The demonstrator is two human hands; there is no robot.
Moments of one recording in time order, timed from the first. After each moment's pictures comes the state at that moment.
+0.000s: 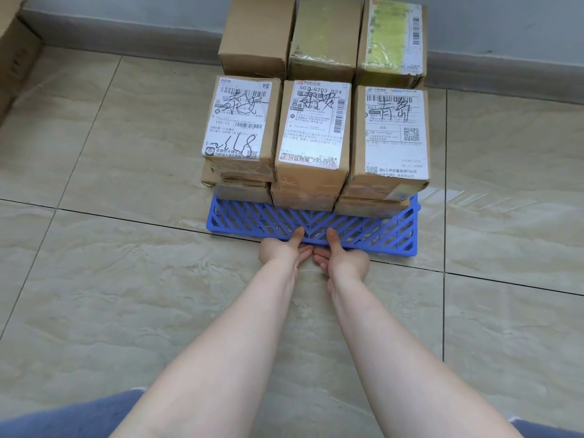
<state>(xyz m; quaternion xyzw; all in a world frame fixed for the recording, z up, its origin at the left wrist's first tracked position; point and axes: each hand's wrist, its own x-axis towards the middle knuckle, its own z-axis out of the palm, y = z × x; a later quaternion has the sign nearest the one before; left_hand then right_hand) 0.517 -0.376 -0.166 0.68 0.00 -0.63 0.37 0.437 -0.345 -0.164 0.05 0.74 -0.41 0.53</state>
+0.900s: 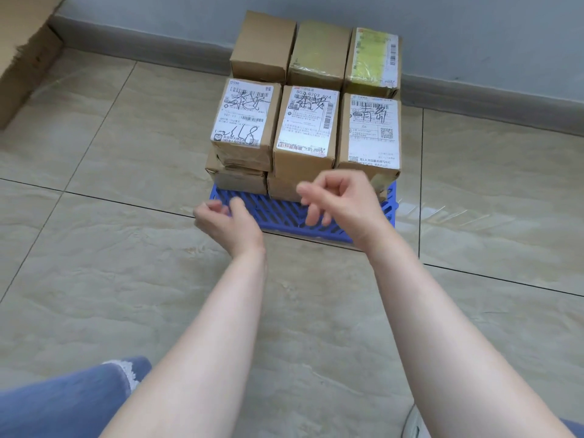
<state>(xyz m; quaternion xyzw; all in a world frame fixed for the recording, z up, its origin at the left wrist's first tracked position) 0.554 -0.356 -0.091 0.73 -0.16 -0.28 0.60 0.403 -0.349 -0.020 -0.51 0.54 -0.38 0.55</state>
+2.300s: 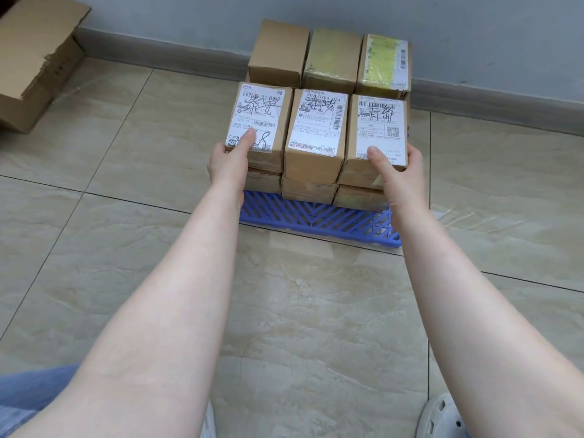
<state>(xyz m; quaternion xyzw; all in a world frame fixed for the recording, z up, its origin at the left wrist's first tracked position) 0.604 -0.426 -0.051 0.70 -0.27 -0.50 0.42 0.363 -0.378 -0.052 -0.34 0.70 -0.48 0.40</state>
